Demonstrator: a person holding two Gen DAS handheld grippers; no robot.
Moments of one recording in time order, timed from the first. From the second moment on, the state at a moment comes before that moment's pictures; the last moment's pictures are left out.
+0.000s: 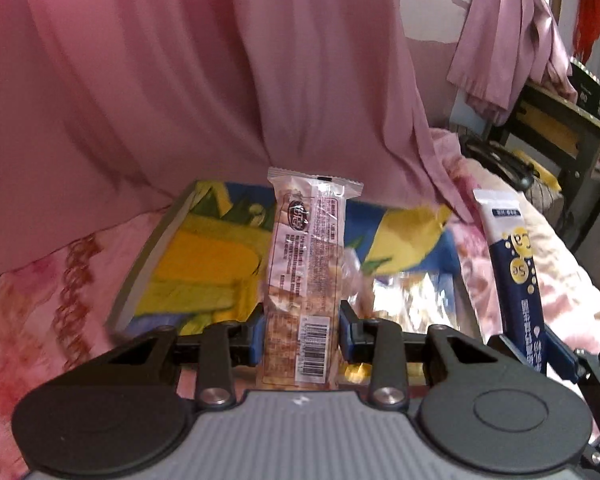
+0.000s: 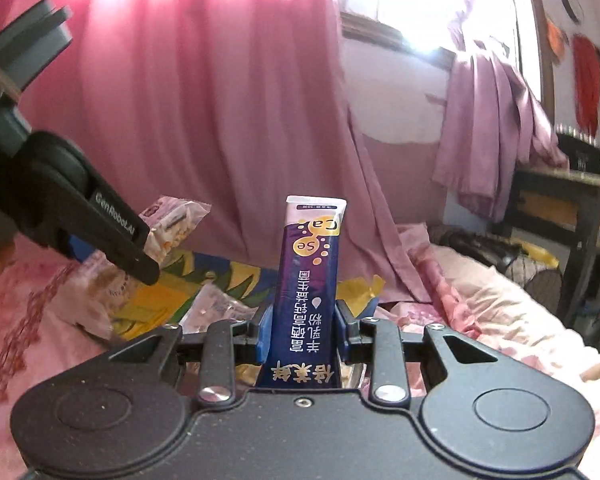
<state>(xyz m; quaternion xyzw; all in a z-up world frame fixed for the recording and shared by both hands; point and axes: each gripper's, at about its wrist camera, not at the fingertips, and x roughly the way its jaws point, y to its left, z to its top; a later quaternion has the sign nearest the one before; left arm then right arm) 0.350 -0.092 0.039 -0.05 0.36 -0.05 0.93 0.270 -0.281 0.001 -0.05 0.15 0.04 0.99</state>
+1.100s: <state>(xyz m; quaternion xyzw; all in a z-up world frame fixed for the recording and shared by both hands) 0.432 -0.128 -0.025 -0.01 0.40 -0.07 0.91 0.380 -0.304 -0.046 0.08 0.27 0.07 0.96</state>
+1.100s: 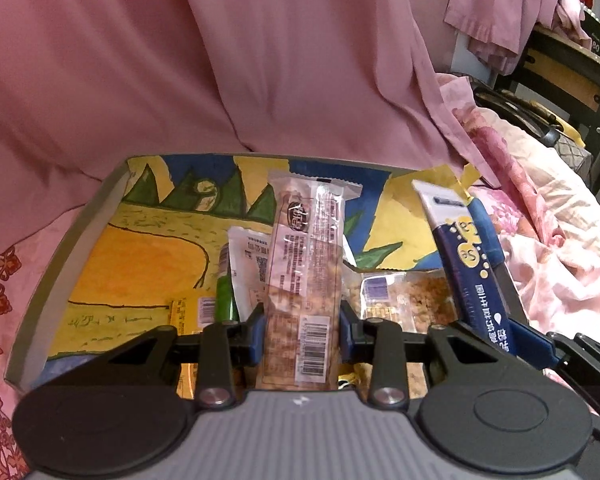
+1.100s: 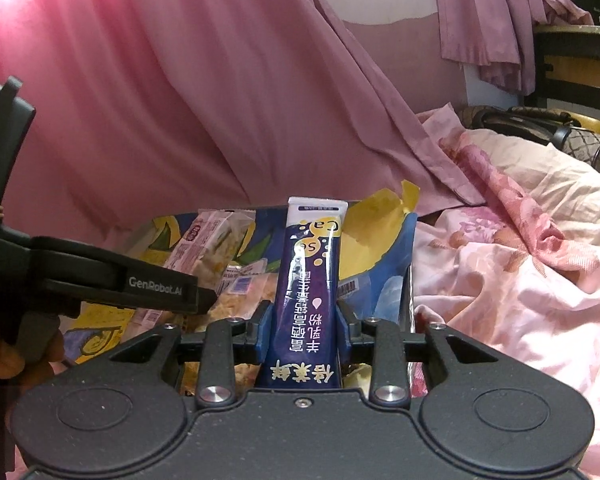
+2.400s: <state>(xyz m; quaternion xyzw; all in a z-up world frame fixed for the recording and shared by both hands) 0.316 -0.079 0.078 -0.07 0.24 -0.01 0.97 0.264 -0.325 0.049 0.09 0.12 0.02 0.99</state>
